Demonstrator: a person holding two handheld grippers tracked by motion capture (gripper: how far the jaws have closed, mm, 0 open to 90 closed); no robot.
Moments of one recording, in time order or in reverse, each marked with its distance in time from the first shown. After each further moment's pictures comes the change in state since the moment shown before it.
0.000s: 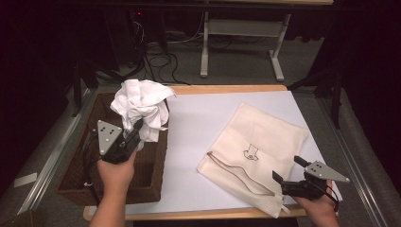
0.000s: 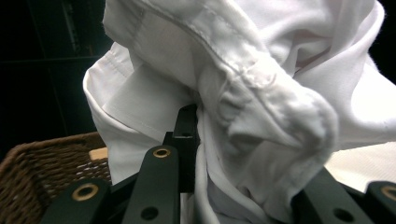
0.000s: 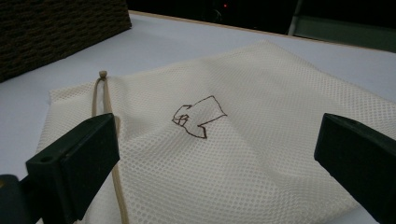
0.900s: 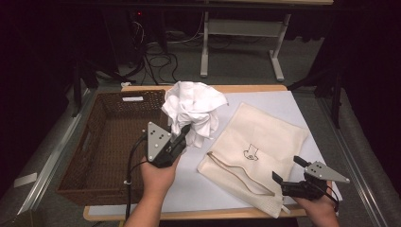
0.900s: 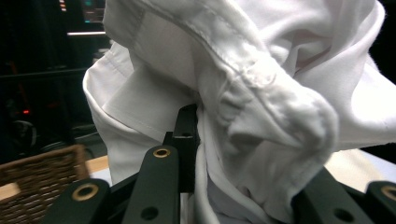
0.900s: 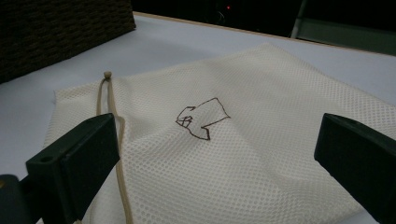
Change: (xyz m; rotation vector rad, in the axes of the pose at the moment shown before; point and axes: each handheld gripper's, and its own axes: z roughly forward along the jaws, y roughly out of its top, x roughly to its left) left arm -0.103 0.011 0.020 -0.049 -0.227 0.011; right arm 0.002 0.001 -0.001 -0.001 0.008 -0.003
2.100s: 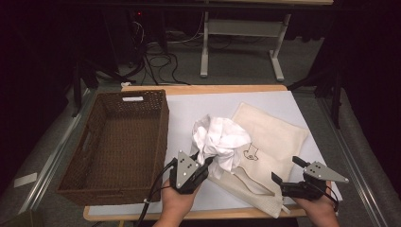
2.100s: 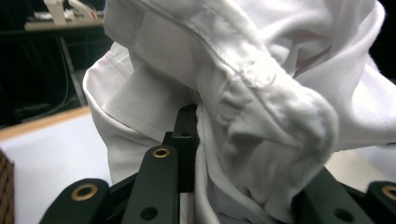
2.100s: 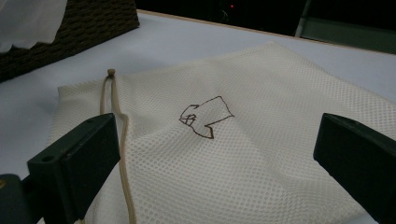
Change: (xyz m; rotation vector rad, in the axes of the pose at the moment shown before) left arm -0.050 -0.071 -0.010 0.141 -0.141 0.008; right arm 0.001 -0.001 0.001 0.007 0.015 -0.011
